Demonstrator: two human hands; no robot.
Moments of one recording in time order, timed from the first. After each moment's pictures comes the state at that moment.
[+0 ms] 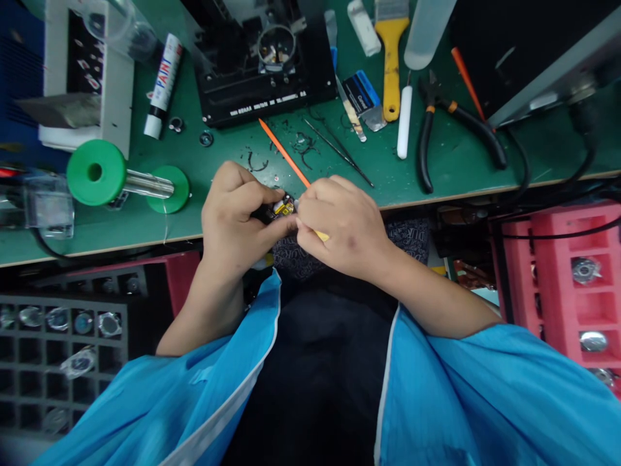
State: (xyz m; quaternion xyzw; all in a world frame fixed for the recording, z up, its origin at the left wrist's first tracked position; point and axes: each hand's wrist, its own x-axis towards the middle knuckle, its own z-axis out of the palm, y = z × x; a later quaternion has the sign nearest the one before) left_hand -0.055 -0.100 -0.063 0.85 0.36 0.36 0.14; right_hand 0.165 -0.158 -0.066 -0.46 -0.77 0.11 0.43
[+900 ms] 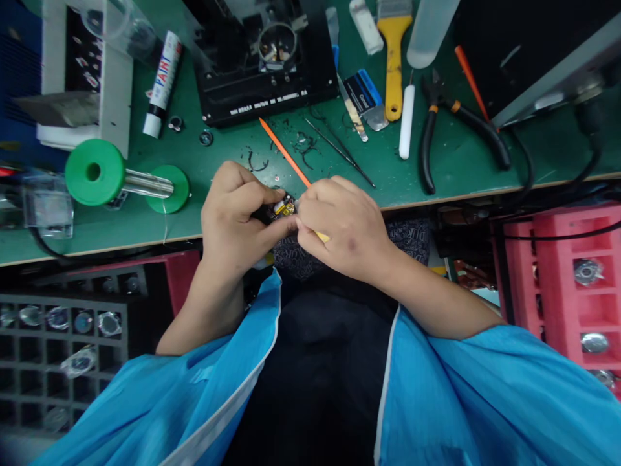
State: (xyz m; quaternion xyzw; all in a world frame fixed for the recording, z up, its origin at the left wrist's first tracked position) left_hand -0.056 -0.101 -0.058 0.84 0.39 0.33 0.18; right_hand 0.166 -0.158 -0.064 -0.46 -0.77 0.12 0.42
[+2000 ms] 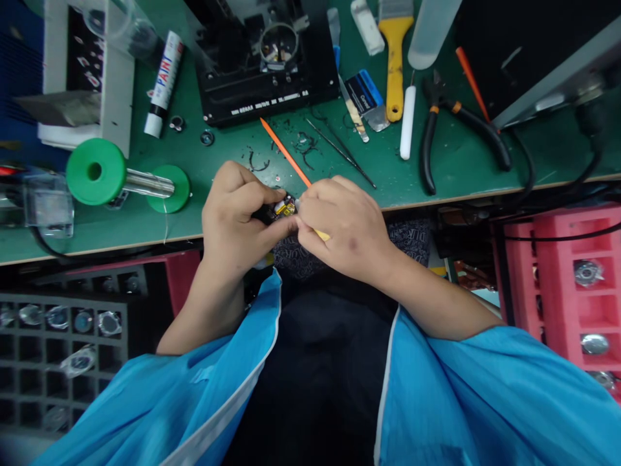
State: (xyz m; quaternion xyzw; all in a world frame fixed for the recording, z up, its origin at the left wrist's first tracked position) left_hand -0.056 -0.101 -0.058 0.85 0.38 0.32 0.14; right_hand 0.166 -0.158 -0.063 -0.47 -0.77 0.12 0.41
